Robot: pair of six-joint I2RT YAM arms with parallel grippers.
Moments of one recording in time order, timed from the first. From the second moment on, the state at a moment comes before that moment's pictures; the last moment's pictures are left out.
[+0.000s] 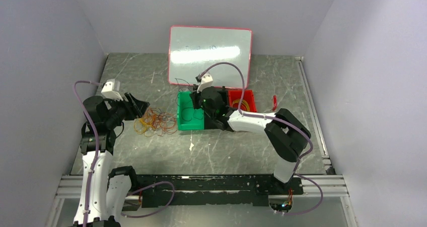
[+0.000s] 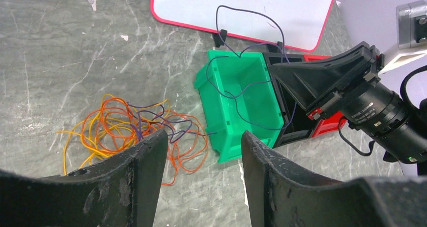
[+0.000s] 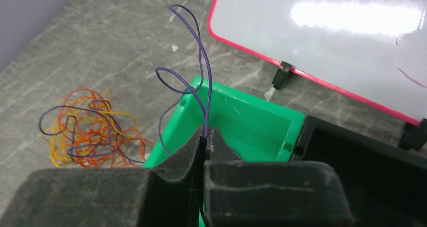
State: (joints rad) left arm 0.16 0.68 0.68 -0.35 0.52 -0.32; right arm 0.87 1.77 1.03 0.51 0.26 0.28
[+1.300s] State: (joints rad) left arm 0.16 0.68 0.68 -0.34 0.52 -0.32; right arm 0.95 1.79 1.24 -0.17 0.36 0.18
